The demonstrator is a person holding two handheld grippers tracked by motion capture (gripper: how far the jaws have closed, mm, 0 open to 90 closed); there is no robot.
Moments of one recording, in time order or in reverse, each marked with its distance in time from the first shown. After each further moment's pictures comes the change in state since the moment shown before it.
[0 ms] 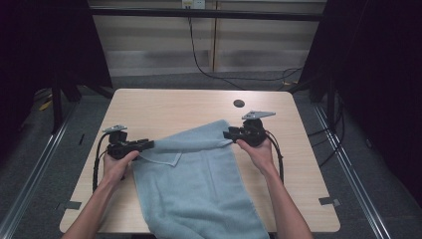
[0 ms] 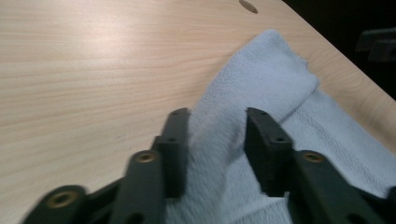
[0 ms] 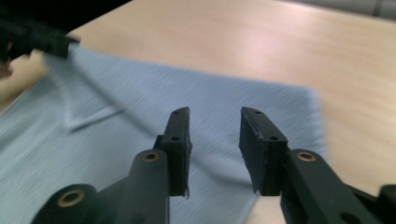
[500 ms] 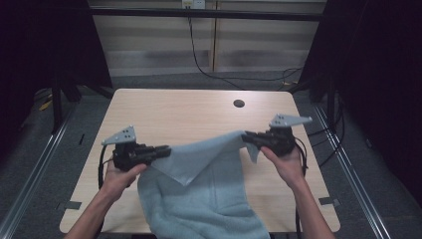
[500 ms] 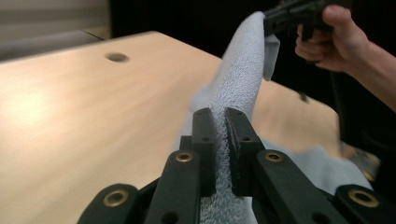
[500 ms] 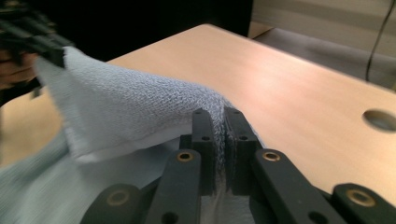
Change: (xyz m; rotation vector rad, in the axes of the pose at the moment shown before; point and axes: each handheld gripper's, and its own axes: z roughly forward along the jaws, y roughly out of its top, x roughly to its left) left arm -0.099 0.031 -0.031 -0.097 -0.281 0.311; right arm 0.032 0.020 -0.101 -0.112 0.034 -0.102
